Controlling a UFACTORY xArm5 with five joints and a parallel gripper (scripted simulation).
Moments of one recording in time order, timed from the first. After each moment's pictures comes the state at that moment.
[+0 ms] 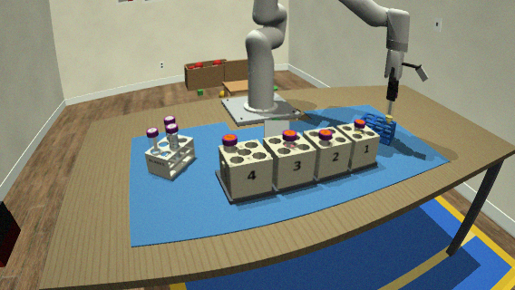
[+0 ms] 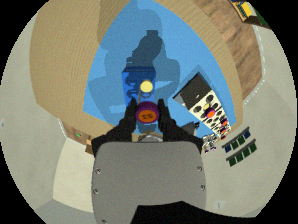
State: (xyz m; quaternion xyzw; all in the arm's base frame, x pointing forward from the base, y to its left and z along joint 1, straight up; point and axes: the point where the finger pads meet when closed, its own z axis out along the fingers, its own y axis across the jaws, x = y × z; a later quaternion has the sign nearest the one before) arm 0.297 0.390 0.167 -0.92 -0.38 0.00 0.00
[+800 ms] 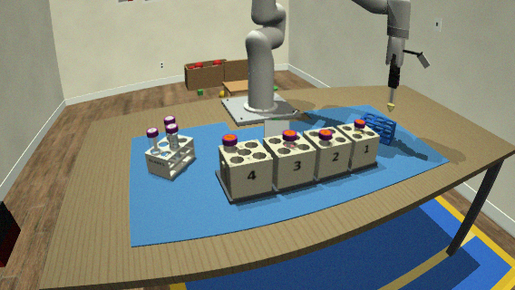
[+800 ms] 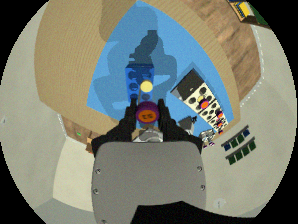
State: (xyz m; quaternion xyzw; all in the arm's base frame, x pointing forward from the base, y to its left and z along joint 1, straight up) arm 0.297 0.390 0.210 -0.92 -0.38 0.00 0.00
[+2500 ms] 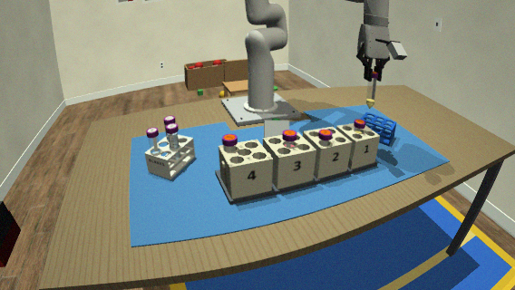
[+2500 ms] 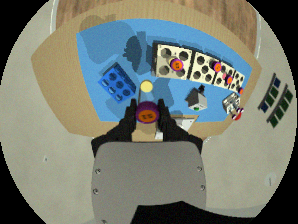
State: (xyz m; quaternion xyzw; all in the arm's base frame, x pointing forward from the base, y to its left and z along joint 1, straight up) arm 0.333 0.280 0.237 -0.99 -0.11 0.00 0.00
